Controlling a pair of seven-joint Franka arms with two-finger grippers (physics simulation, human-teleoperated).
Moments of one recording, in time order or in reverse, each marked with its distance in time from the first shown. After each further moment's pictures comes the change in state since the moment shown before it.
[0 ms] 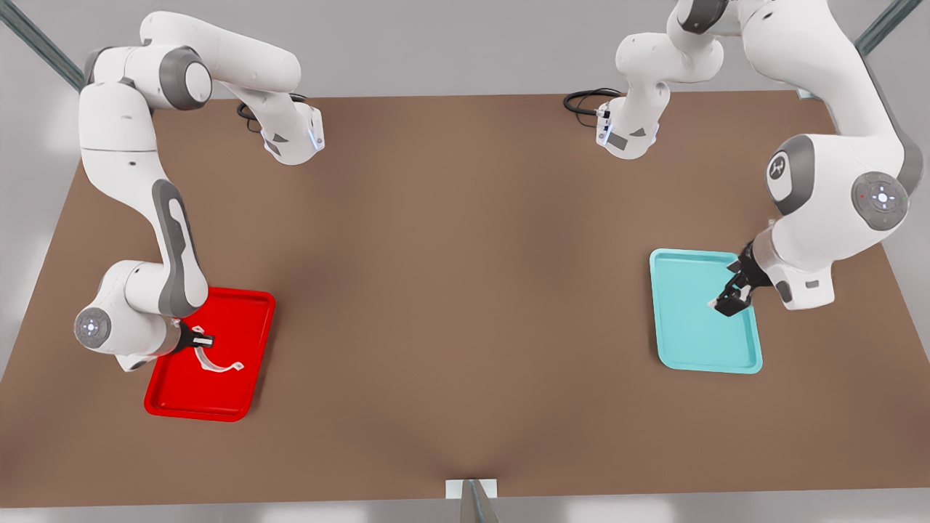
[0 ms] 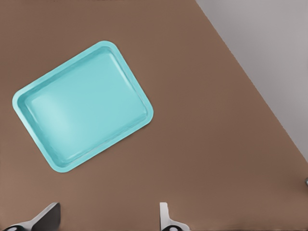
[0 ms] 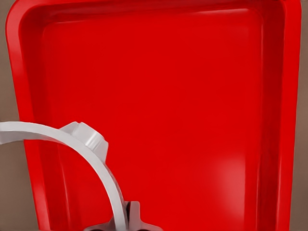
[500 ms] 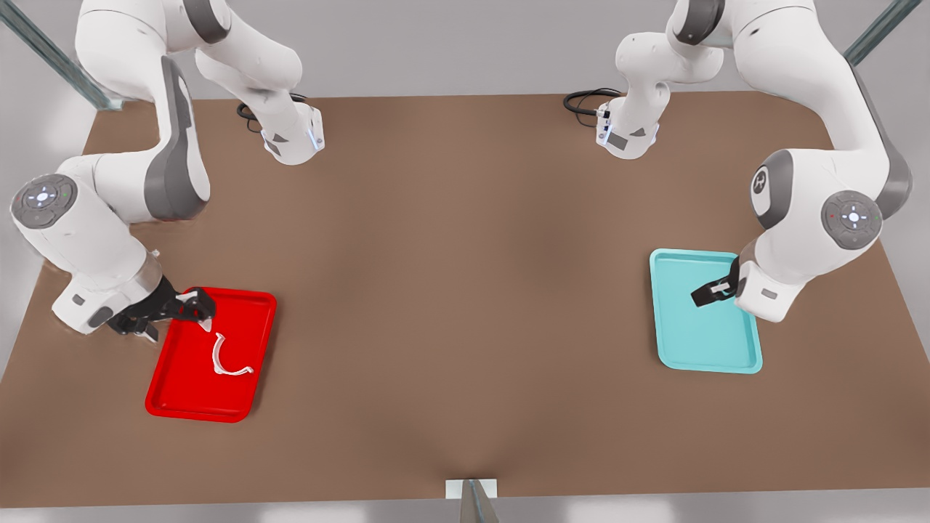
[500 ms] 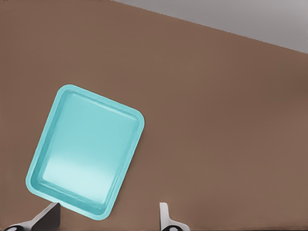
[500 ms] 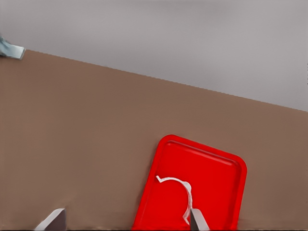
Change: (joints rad) left arm -0.029 0.055 -0.004 0.062 0.084 -0.033 0.582; right arm 0.137 -0.412 0.154 0.183 -0.085 -0.241 -0.091
